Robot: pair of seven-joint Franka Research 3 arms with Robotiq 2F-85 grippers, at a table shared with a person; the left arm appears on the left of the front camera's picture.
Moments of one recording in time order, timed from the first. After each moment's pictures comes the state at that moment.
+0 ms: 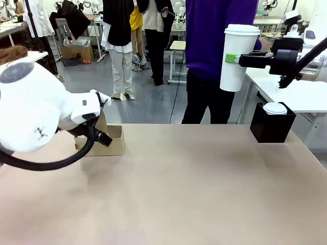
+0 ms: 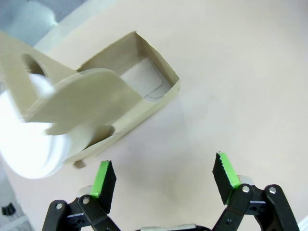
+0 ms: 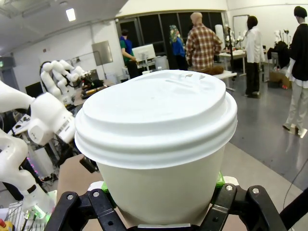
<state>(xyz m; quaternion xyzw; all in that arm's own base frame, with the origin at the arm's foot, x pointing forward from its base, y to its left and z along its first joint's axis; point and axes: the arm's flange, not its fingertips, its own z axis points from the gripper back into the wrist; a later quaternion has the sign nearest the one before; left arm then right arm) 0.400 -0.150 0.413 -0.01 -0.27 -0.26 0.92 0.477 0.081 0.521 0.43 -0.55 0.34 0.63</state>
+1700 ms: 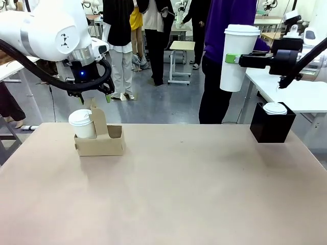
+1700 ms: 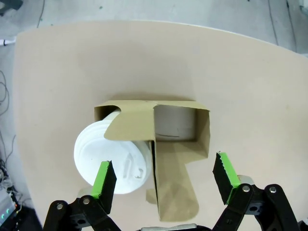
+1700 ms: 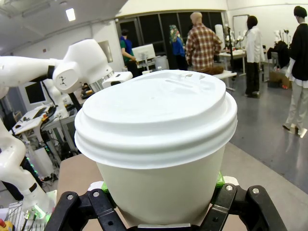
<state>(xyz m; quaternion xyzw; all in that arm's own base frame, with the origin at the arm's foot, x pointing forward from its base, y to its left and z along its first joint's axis) 0.547 -0.152 0.504 0.00 -0.13 0.05 0.99 0.477 0.080 0.520 0.43 -0.55 0.34 0.63</state>
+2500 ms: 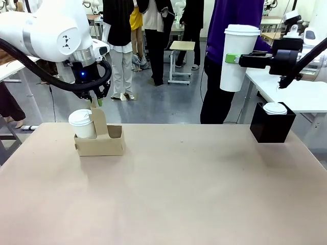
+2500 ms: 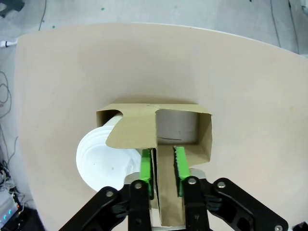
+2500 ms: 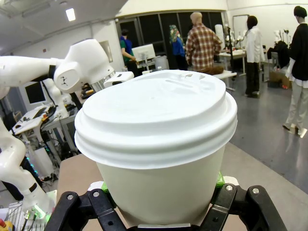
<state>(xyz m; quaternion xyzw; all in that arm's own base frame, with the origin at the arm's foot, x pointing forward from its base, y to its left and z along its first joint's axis) 0.551 -0.153 0.504 0.00 -0.13 0.05 0.99 0.477 0.080 0.520 0.43 -0.55 0.34 0.63</state>
